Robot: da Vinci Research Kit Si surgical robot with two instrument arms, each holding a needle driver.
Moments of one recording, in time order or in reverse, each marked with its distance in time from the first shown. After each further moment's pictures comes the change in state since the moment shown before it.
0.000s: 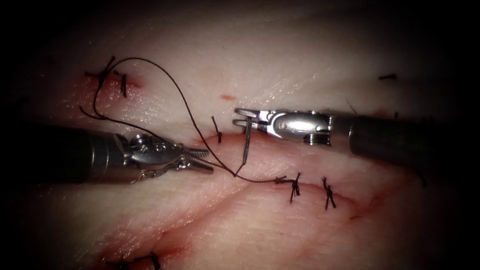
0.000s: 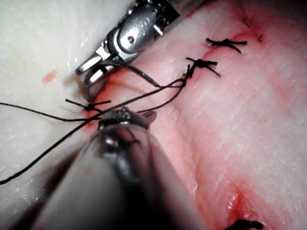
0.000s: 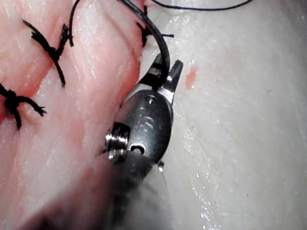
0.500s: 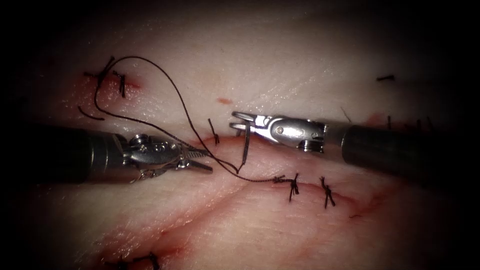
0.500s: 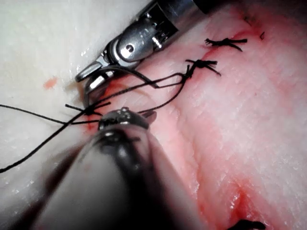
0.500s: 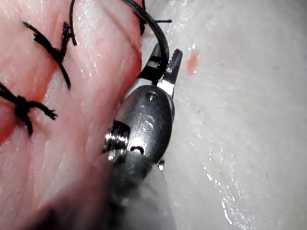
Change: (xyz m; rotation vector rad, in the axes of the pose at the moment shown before) right arm -0.001 -0.003 0.002 0.085 -0.024 0.084; left arm 0.000 0.000 0.000 0.000 -0.002 -0.004
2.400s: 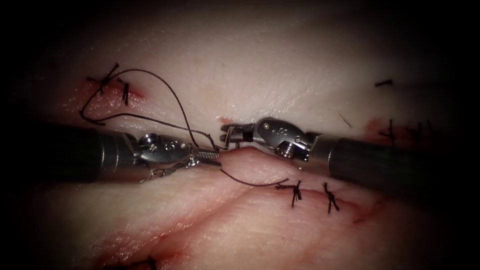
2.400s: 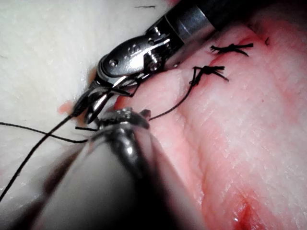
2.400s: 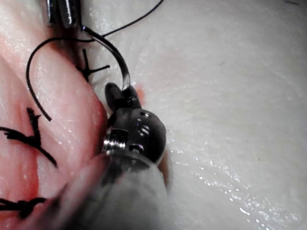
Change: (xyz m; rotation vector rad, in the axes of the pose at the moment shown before) right arm 0.001 -0.005 0.001 0.378 -0.253 0.597; left arm 0.001 0.000 0.001 0.036 -0.008 -0.005
